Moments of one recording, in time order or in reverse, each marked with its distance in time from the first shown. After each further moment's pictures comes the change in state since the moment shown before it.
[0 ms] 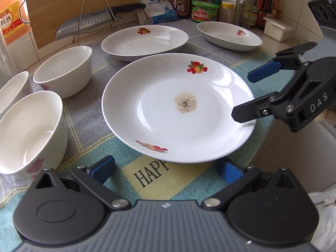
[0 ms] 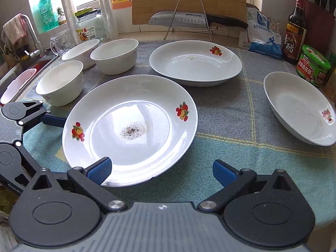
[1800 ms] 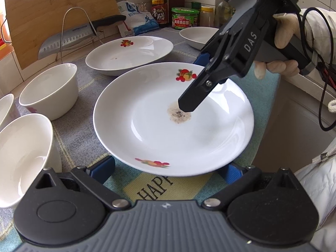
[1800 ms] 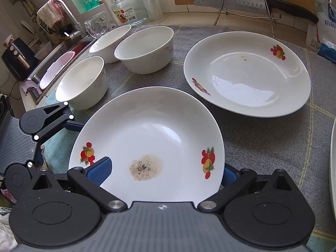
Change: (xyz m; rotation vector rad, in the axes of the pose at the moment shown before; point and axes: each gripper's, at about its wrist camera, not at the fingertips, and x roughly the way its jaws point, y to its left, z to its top) left arm 0.003 0.005 0.005 0.113 -0.068 -0.070; right arm 0.064 -0.027 0.072 -0.128 0.180 0.359
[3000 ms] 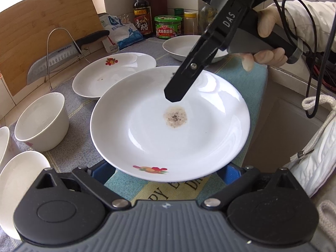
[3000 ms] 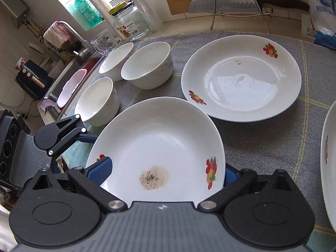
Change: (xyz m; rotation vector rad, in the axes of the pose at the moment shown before) left arm -0.012 -0.014 0.033 0.088 -0.013 -0.035; right arm -0.028 -0.022 0.012 0.094 -0.014 0.114
